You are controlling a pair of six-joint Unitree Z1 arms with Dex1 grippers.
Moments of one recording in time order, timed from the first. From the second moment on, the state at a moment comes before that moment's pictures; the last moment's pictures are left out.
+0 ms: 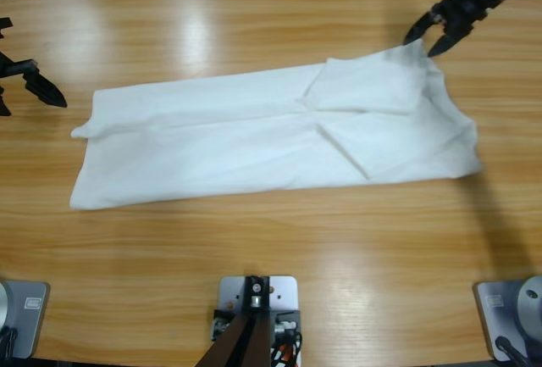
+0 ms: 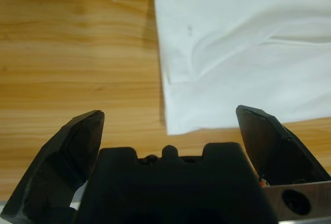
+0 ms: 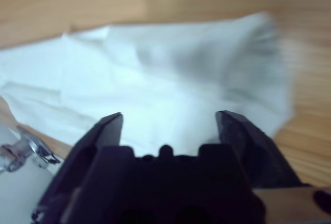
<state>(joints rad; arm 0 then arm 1) -0.25 1.70 -1.33 1.12 -0.07 -0.33 0.04 2.28 -1.95 1.28 0.47 -0.02</state>
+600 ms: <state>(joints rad) -0.26 1.70 -1.27 1.03 -0.08 -0.34 0.45 2.26 -2.17 1.29 0.49 0.10</state>
